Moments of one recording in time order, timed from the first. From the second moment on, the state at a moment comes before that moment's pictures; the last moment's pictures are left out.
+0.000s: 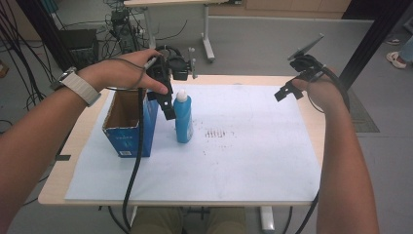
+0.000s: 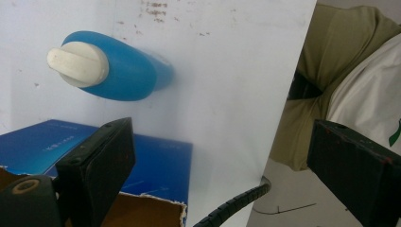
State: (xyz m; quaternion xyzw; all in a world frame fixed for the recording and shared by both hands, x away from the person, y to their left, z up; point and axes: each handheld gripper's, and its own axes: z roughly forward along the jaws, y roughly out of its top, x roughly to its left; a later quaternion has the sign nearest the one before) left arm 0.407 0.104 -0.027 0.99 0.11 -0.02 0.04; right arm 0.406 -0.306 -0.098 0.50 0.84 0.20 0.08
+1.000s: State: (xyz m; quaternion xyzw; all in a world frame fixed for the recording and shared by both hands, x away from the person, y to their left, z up) left arm 0.404 0.107 -0.025 0.99 0.12 -0.01 0.04; right arm 0.403 -0.309 -0.103 0.50 0.84 0.20 0.08
